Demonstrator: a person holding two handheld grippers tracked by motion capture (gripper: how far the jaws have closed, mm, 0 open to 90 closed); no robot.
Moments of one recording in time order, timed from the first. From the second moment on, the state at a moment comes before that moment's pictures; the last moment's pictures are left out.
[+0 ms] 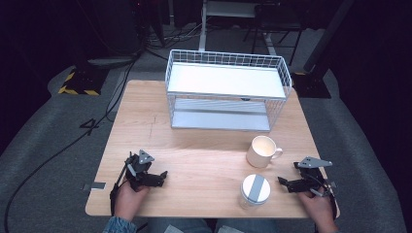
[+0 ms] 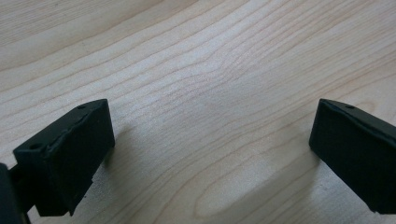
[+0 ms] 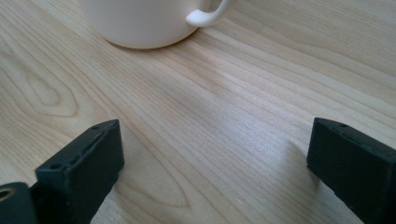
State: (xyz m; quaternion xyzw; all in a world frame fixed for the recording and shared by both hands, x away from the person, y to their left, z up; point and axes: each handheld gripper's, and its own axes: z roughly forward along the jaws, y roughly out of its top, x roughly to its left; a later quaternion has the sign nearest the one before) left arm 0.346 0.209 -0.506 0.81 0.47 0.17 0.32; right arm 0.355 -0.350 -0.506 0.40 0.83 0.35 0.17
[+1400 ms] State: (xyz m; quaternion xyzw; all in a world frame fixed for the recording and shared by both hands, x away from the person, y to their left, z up) left arm 0.324 0.137 -0.445 0.81 0.38 0.14 0.43; right arm 0.355 -0.350 -0.506 0.40 0.83 0.35 0.17
